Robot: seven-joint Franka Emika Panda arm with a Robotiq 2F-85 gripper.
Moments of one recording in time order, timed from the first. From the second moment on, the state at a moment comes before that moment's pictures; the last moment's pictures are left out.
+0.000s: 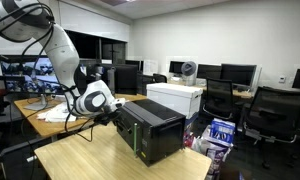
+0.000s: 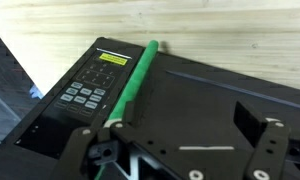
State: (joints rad) arm 0.49 0.81 -0.53 -2.17 -0.03 3.26 0.32
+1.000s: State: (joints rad) arm 0.38 0.96 -0.44 -2.12 0.21 3.46 0.24
